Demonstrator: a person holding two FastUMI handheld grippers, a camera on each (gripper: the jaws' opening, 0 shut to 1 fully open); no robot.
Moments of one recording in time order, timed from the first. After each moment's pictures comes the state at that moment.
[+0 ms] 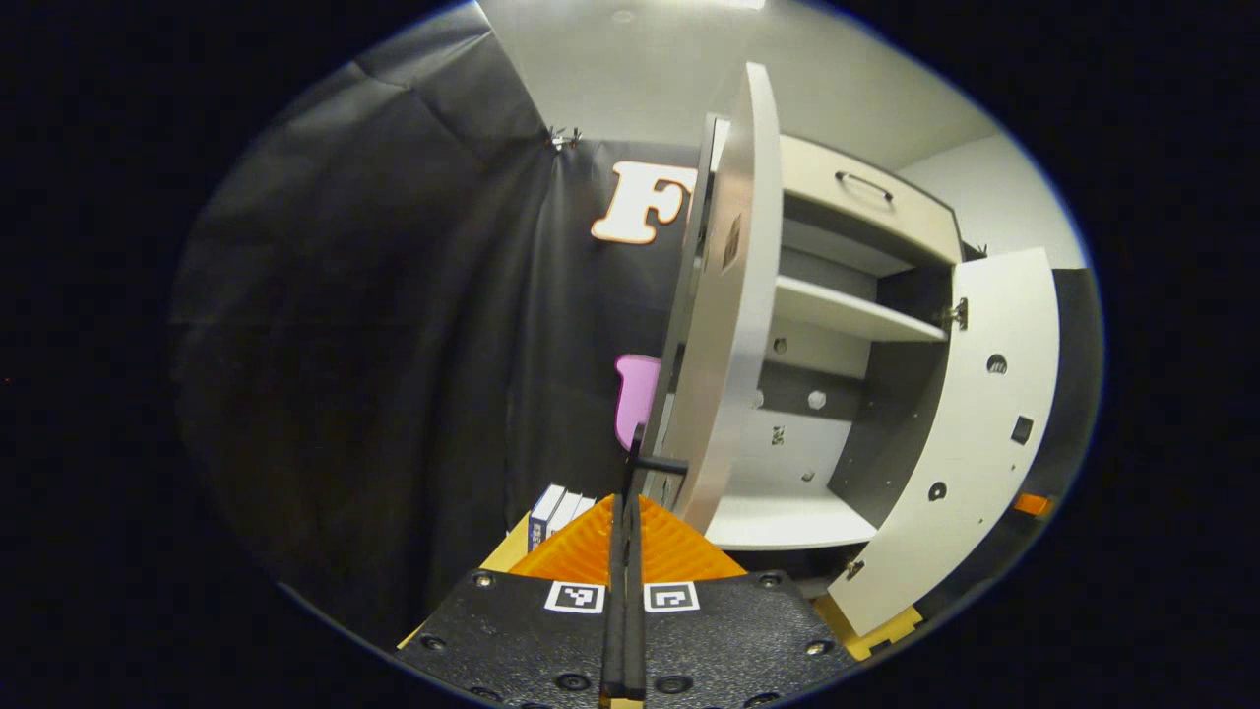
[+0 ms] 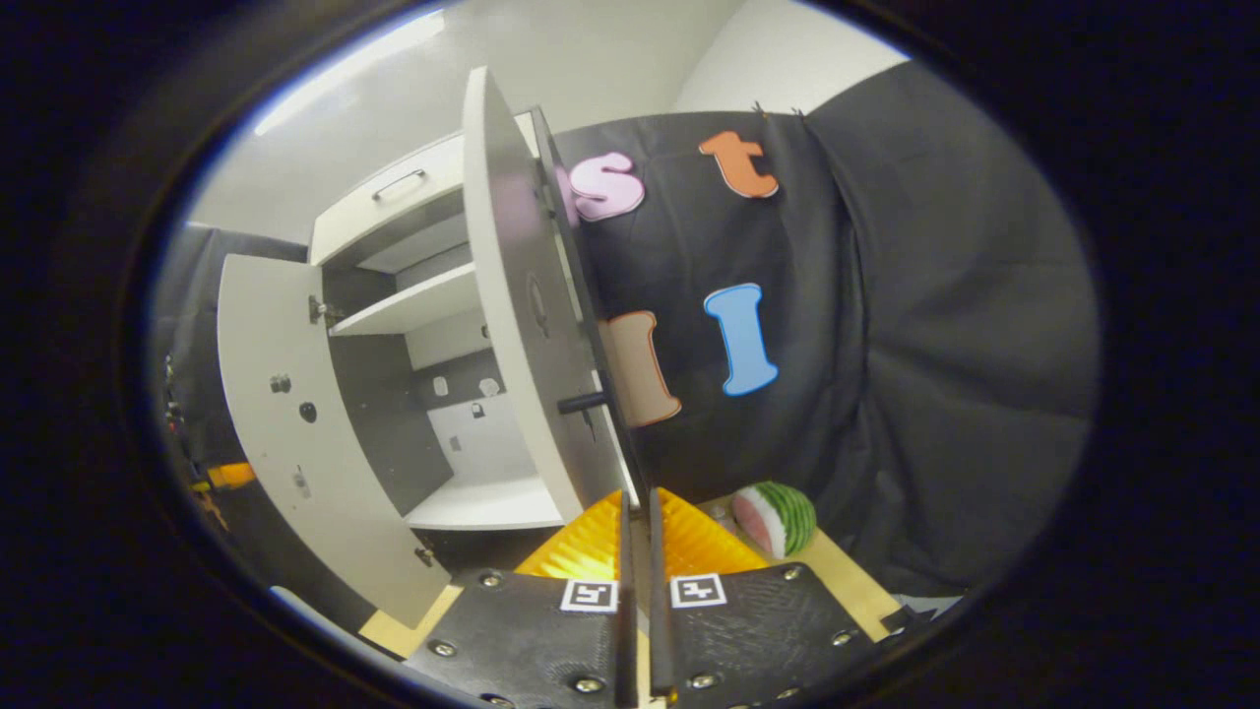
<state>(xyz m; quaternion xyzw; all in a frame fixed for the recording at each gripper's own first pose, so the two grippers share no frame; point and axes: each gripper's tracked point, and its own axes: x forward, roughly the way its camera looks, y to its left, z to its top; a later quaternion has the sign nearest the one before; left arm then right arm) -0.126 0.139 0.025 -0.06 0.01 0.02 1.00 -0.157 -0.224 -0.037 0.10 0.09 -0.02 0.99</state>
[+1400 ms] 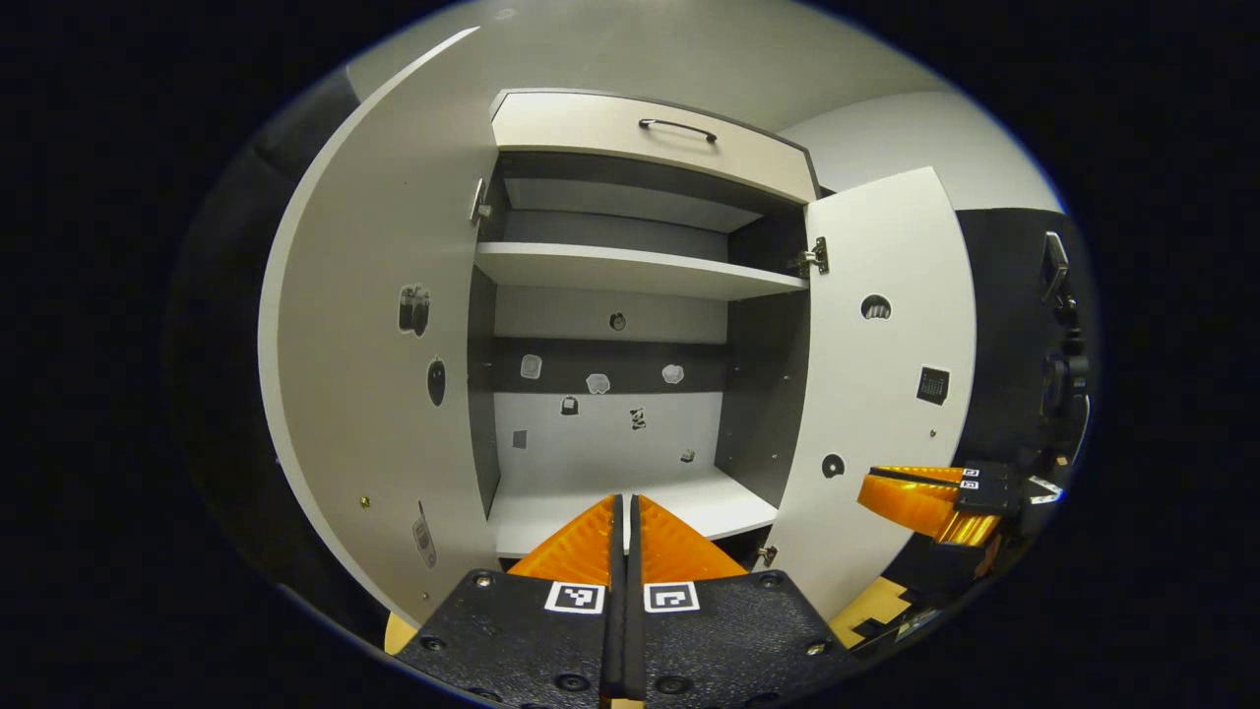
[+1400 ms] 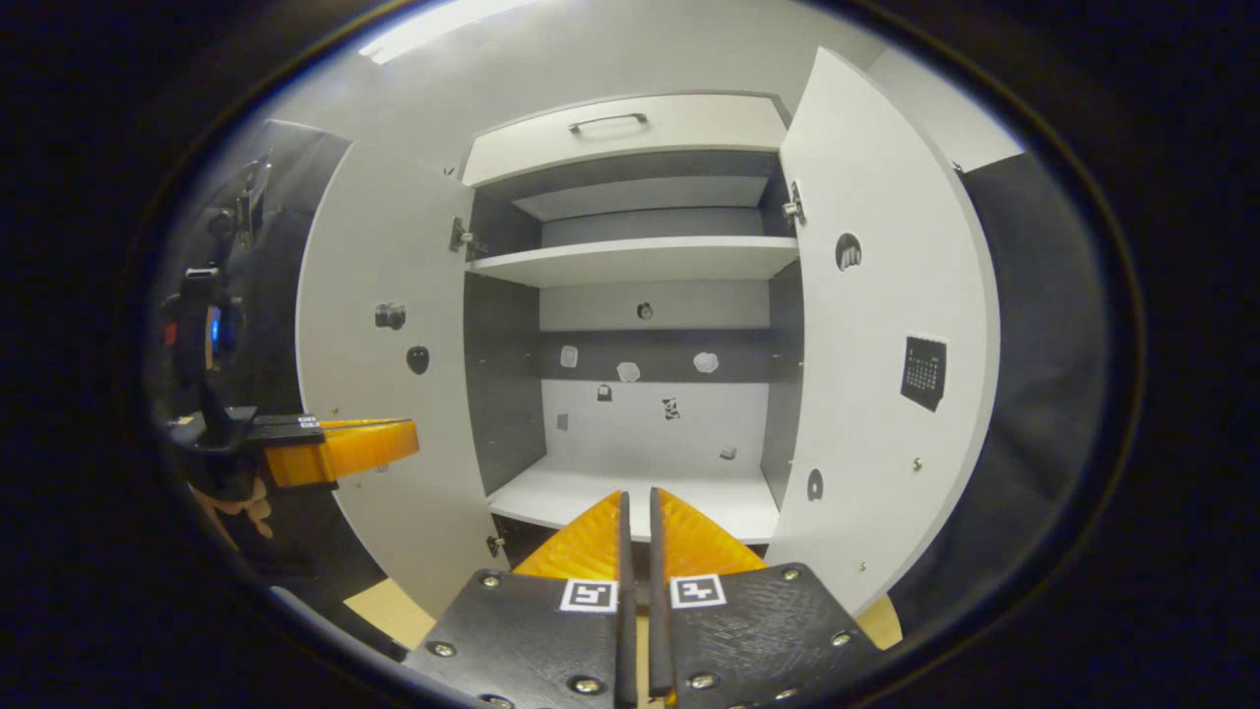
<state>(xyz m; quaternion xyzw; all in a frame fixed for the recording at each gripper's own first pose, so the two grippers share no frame) -0.073 -0.032 0.002 0.01 0.04 -0.14 0.99 -0.114 -0.019 -0.027 0.01 0.10 0.11 0.99</state>
